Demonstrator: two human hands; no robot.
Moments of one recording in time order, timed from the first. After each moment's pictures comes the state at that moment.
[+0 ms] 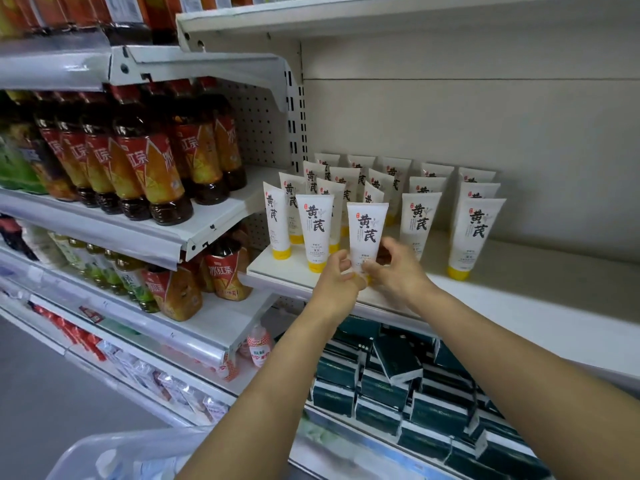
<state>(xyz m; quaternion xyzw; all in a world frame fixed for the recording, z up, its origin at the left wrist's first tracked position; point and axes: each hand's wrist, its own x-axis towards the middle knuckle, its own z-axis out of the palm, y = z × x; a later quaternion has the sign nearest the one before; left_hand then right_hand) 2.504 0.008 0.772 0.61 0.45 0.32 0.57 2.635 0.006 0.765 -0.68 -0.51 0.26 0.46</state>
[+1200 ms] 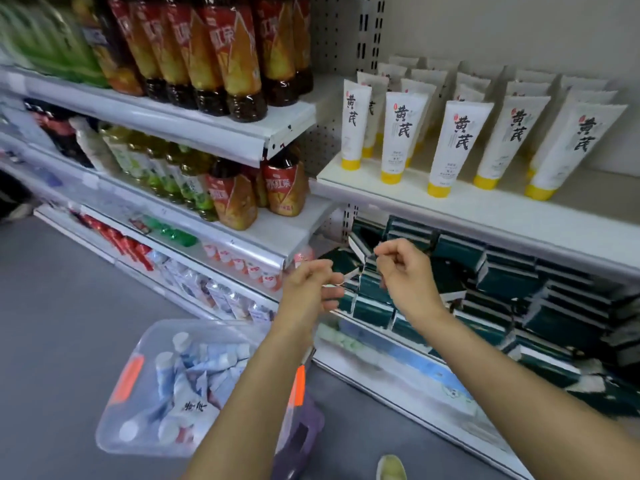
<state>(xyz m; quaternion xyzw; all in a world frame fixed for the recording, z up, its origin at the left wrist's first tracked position) 2.330 -0.056 0.689 0.38 0.51 0.41 0.66 2.488 -0.072 0.671 -0.63 -0.48 0.29 0.53</state>
